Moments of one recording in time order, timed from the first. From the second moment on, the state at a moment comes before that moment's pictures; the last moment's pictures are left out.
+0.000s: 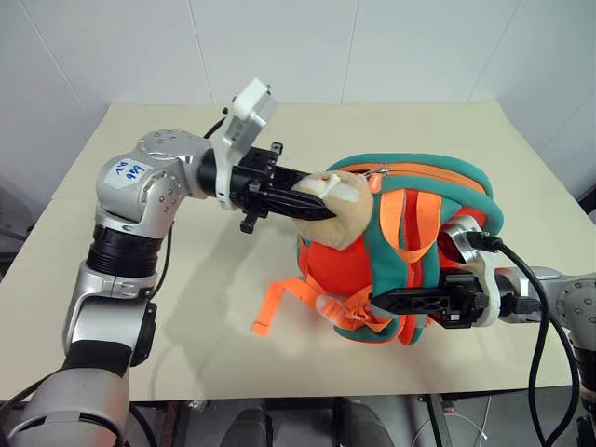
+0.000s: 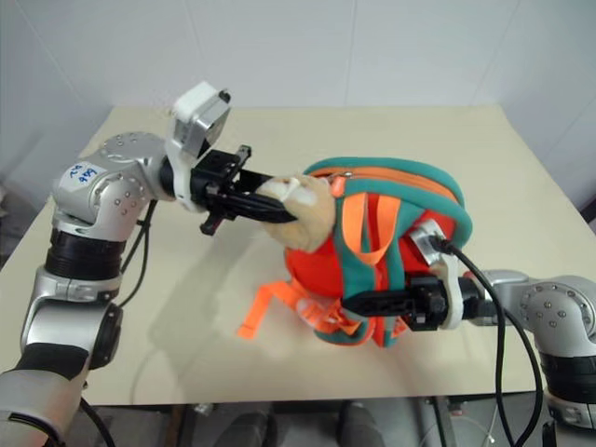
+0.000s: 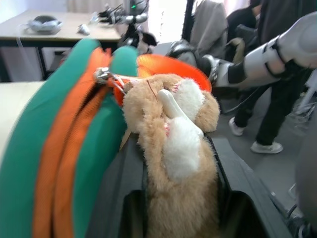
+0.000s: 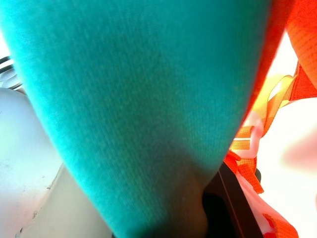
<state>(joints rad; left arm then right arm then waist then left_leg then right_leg) -1.12 0.58 -0.12 0.14 -0.62 0.72 -1.37 -0.41 -0.85 -0.14 -0.25 1.28 1.26 1.03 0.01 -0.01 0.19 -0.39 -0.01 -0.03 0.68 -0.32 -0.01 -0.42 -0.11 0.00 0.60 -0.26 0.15</state>
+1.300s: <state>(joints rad) -0.95 0.55 -0.23 0.64 -0.28 0.48 -1.49 -0.31 -0.89 -0.20 -0.31 1.37 1.24 0.95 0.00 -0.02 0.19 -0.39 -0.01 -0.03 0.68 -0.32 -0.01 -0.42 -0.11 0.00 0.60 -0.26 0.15</state>
